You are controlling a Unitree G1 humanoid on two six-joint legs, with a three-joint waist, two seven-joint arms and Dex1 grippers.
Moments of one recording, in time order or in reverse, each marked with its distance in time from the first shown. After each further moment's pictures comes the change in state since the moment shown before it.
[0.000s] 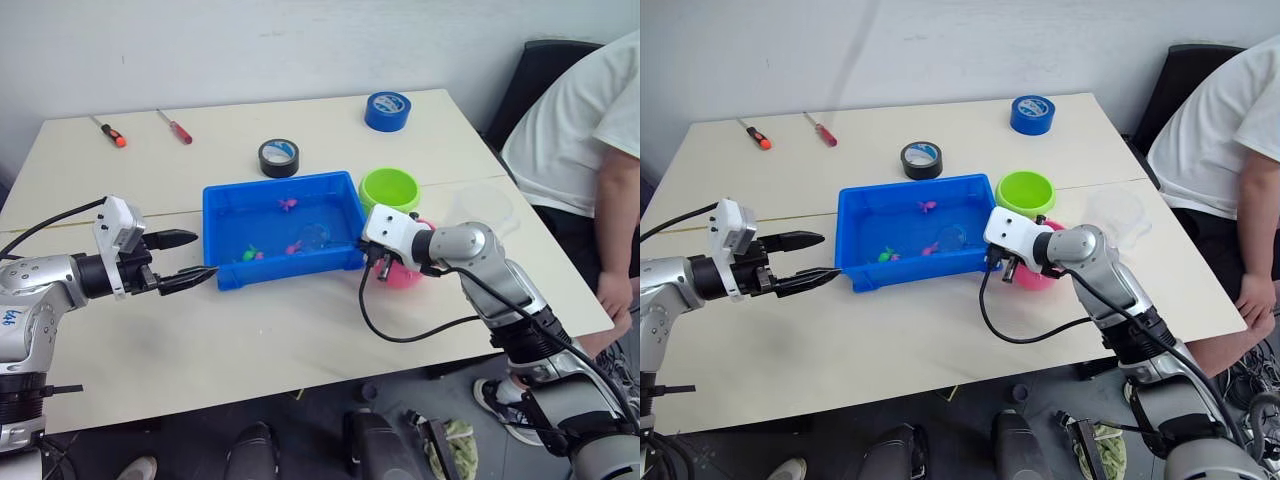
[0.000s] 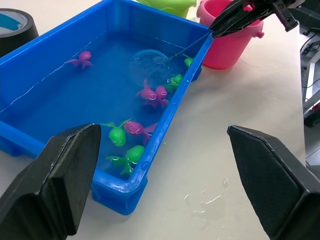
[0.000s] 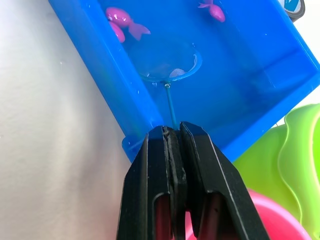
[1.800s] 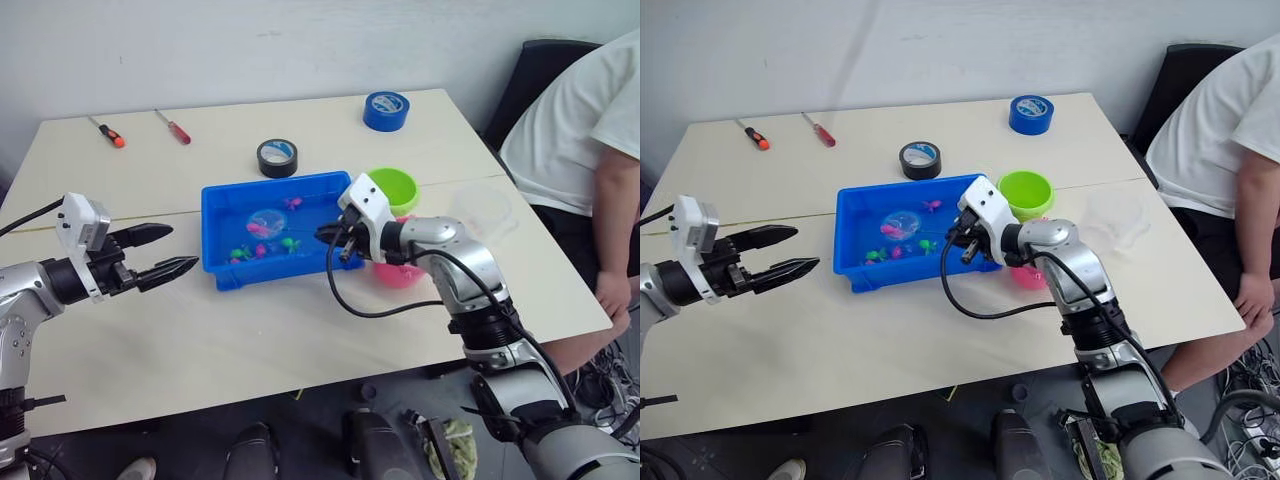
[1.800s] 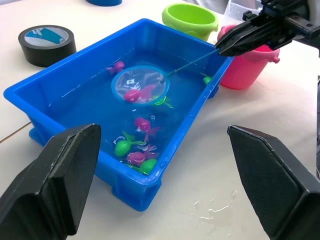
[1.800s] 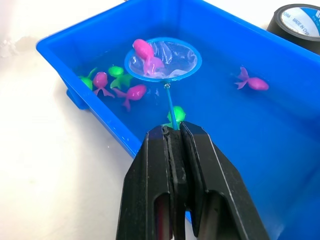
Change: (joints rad) left arm 0.078 -0.003 0.146 -0.035 -0.069 0.044 0.054; right arm -0.076 0.233 -0.161 0.022 0.254 0.287 -0.059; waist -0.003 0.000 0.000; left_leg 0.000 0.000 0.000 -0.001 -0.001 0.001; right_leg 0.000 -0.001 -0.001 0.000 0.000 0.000
